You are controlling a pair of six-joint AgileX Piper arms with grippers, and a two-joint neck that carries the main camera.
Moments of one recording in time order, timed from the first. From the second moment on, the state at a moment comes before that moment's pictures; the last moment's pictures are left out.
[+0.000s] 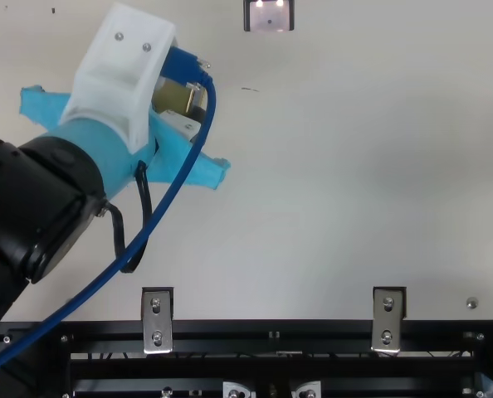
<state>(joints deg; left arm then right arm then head) -38.1 80.2 -59.3 5.3 49.8 -15.0 -4.0 13.5 -20.3 4.9 38.2 -6.5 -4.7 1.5</state>
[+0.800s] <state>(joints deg) -44.7 80.7 -58.9 0.0 48.6 27.4 -4.0 13.5 -20.3 4.9 38.2 -6.5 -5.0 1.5</state>
